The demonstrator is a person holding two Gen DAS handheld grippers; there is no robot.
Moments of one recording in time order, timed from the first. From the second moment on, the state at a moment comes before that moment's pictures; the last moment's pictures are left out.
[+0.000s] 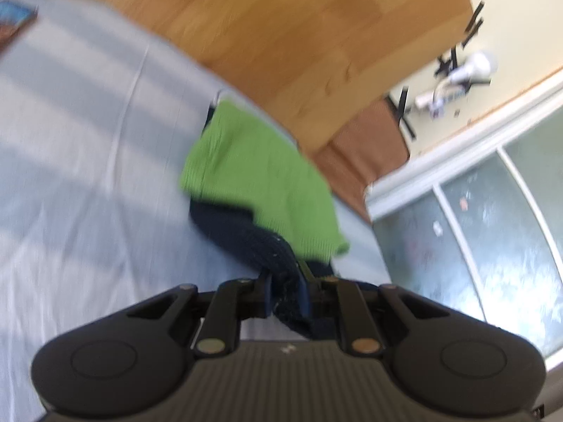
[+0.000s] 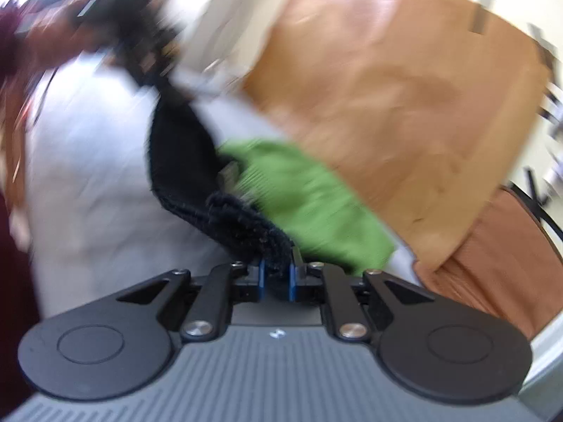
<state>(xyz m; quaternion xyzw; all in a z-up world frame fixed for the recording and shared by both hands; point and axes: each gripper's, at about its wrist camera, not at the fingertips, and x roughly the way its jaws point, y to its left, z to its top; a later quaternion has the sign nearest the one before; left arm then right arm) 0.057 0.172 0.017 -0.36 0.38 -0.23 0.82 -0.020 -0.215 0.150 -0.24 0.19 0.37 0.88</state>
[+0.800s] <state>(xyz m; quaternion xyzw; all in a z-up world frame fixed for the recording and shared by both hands) 0.177 0.165 0.033 -0.36 0.30 -0.08 0.88 0.157 -0.227 0.112 0.05 0.33 0.18 0.92</state>
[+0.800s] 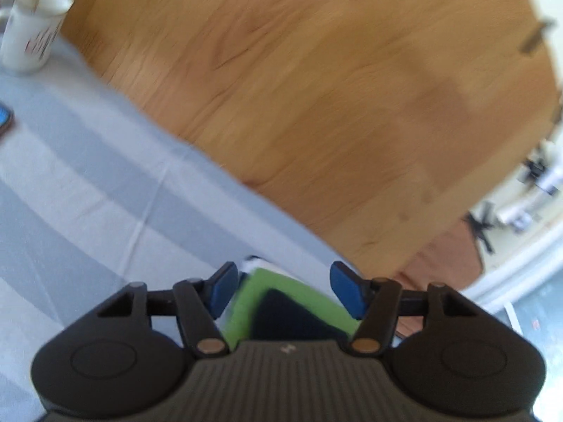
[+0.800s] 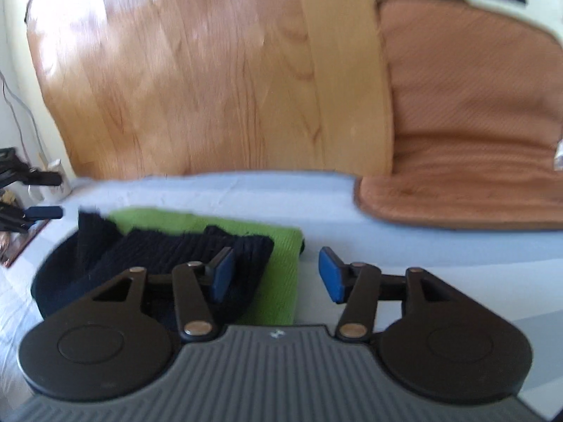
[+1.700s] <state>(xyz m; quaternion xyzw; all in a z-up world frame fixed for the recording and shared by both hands) 0.128 0.037 -0.020 0.00 0.28 -0.04 0.96 0.146 -0.202 0.064 0.06 0.32 0.22 0.92</state>
